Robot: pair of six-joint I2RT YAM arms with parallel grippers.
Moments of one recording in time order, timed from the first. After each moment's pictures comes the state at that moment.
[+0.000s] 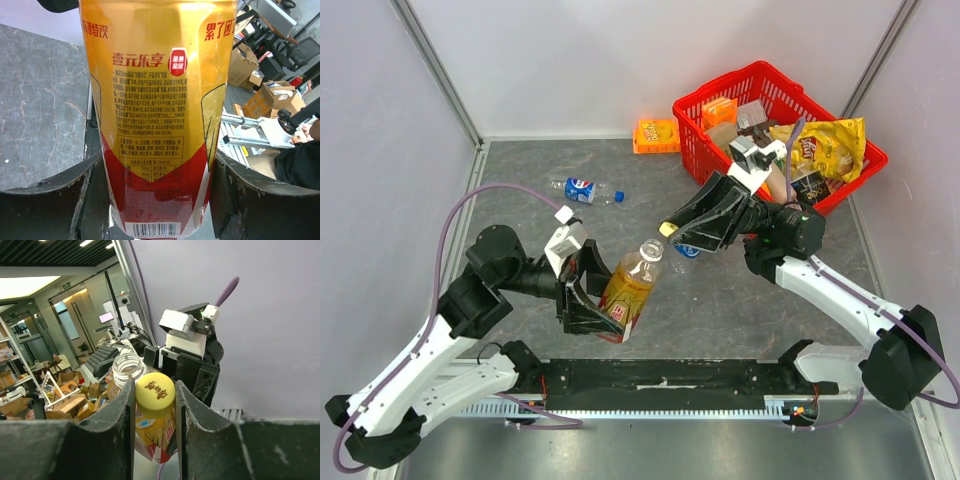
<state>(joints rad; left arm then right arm) -0.76 0.73 0.98 -0.28 1.00 -0.41 0.63 1.24 0.94 1.33 -0.91 1.27</state>
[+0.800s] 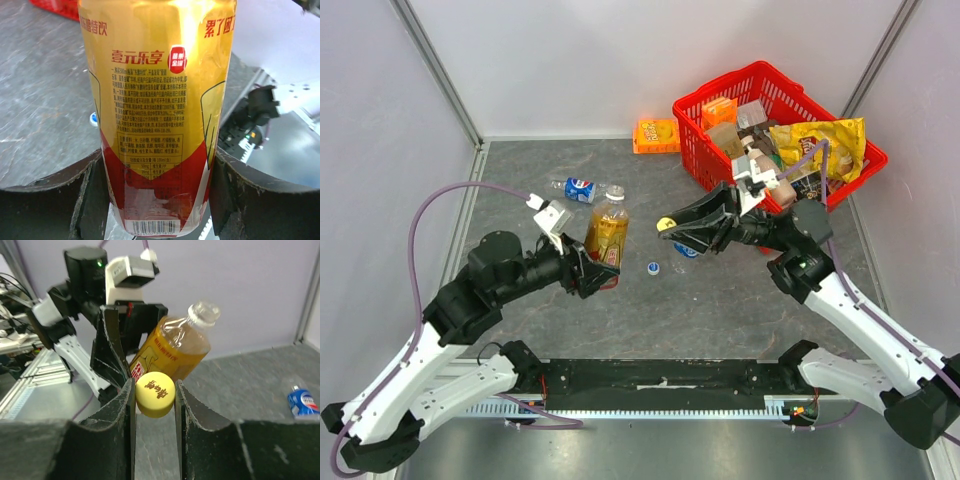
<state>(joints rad) -0.77 0.67 1.00 -0.56 0.24 -0.32 0.61 1.00 0.92 0.53 -0.81 0.47</state>
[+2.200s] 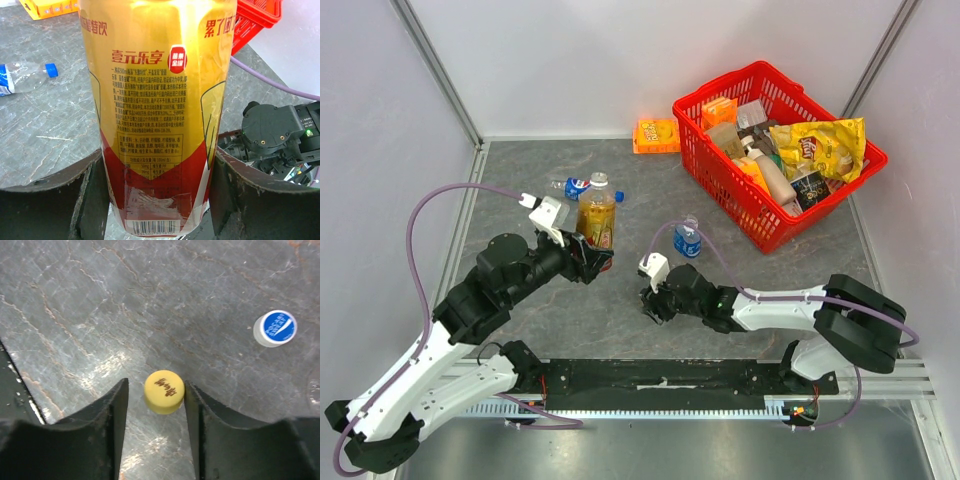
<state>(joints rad) -0.77 0.67 0.92 -0.47 -0.04 -0.29 1.06 1.45 0.57 0.29 0.00 0.15</state>
